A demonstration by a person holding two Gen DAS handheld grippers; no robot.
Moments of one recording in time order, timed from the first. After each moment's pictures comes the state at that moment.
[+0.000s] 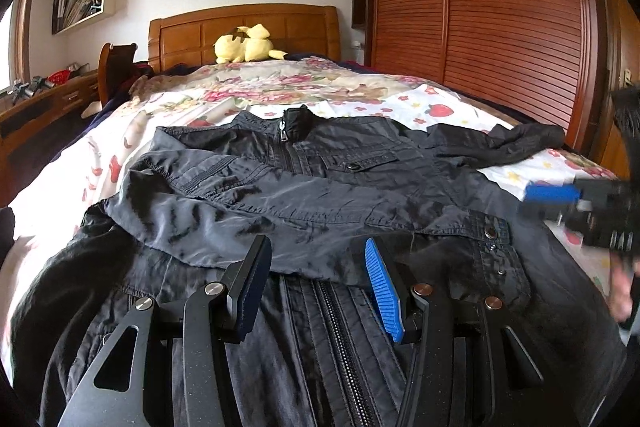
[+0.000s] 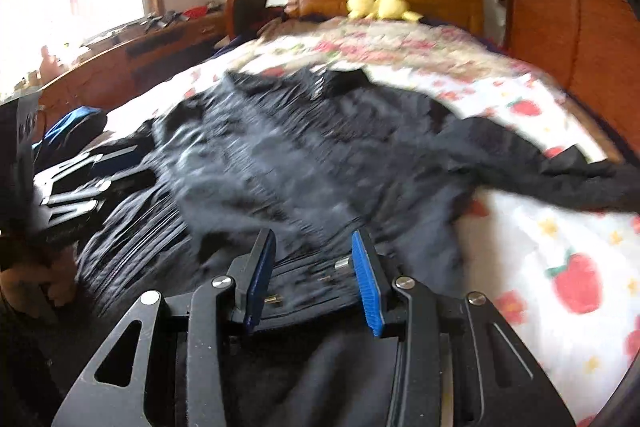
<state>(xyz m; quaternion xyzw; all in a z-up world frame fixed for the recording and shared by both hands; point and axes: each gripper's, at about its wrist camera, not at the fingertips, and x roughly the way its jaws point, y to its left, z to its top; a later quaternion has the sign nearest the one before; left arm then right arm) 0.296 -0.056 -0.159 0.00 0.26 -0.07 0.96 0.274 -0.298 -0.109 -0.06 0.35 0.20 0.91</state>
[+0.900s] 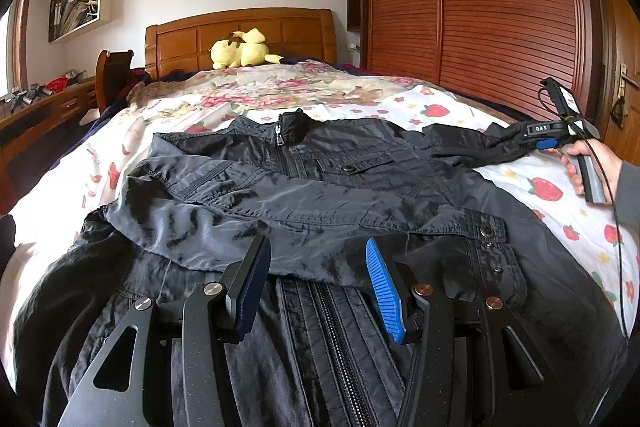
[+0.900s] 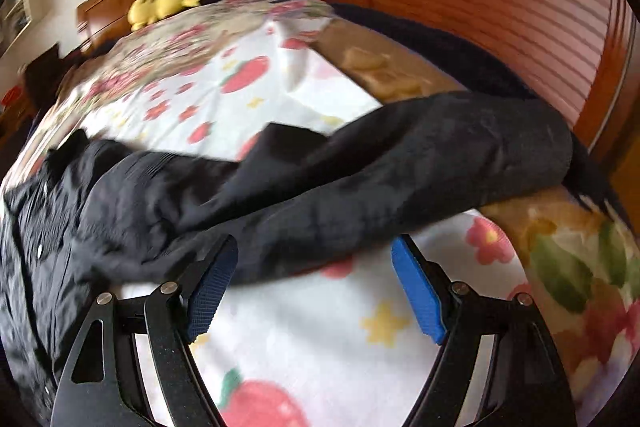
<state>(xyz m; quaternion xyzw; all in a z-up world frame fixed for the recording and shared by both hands) 0.294 -0.062 -0.160 0.00 0.25 -0.07 0.96 0.441 -0.557 -0.120 0.07 0.43 -0.08 0.90</state>
